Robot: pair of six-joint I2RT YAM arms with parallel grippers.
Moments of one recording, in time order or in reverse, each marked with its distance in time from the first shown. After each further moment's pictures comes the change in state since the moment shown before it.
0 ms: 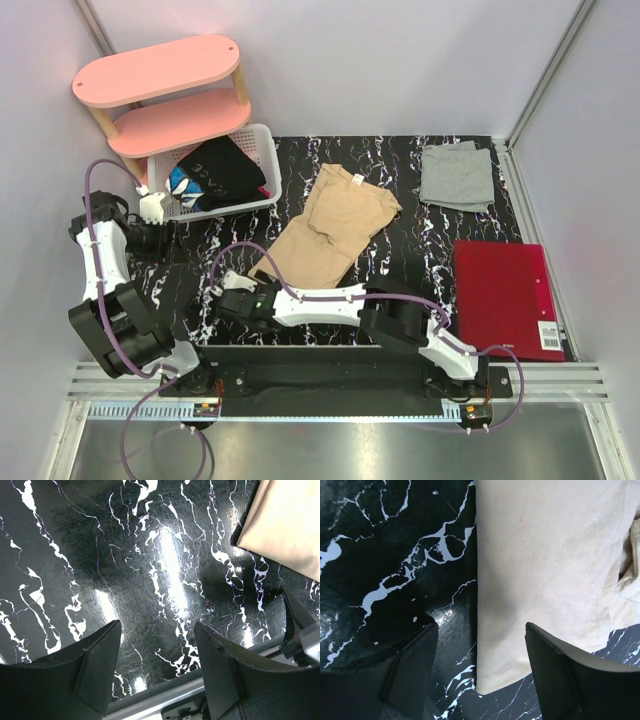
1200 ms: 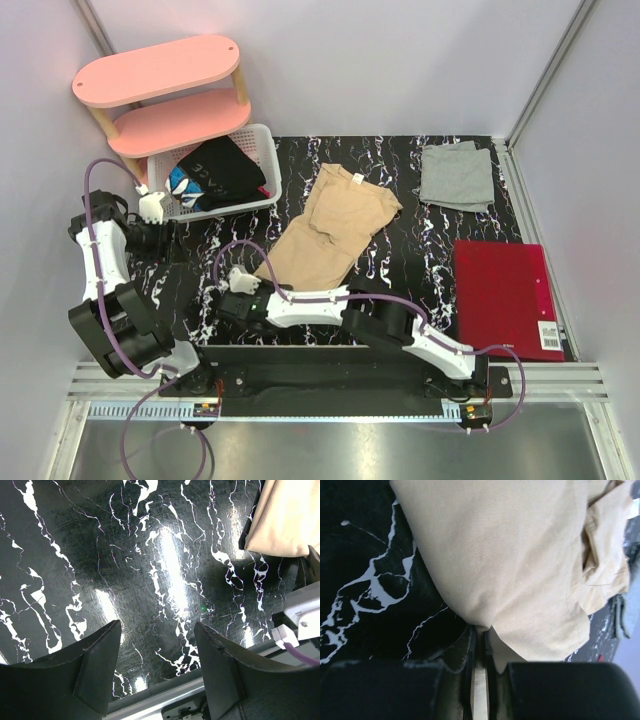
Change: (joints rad) left arm 0.000 0.000 0.006 -0.005 -0.001 0.001; right arm -0.003 0.129 0.042 0.016 0.290 0.063
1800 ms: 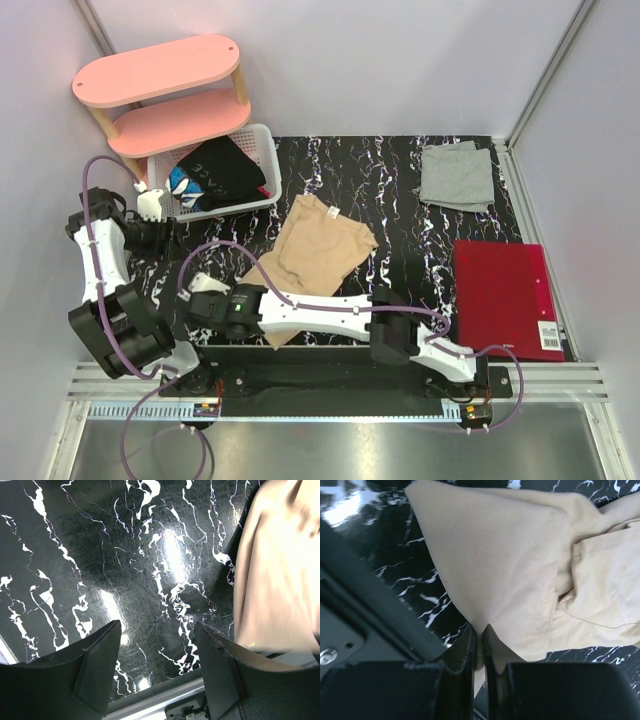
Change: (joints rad) left arm 0.000 -0.002 0.028 -0.013 -0.004 0.010; right arm 0.086 -0.048 0.403 -0.335 -0.418 0.037
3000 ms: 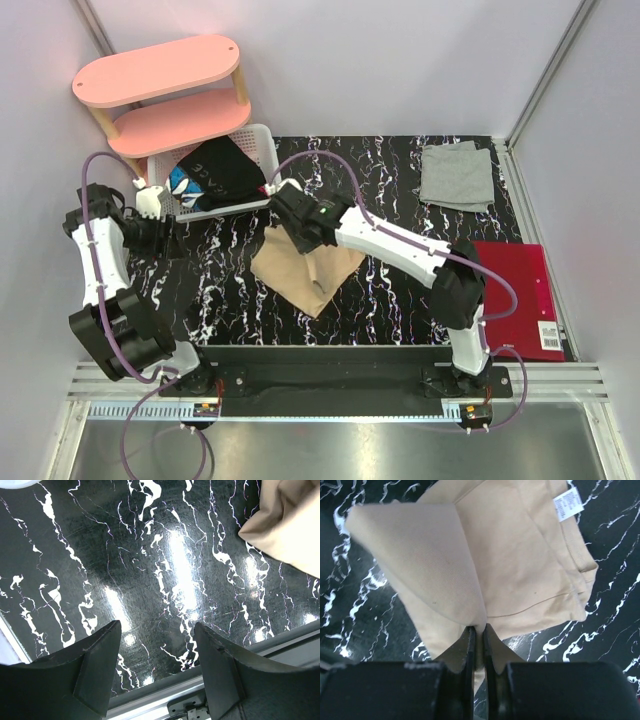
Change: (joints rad) left arm -0.009 -0.015 0.037 -0.033 -0.014 0.008; right arm -0.422 -0.387 -0.386 0.154 -0.204 0.049
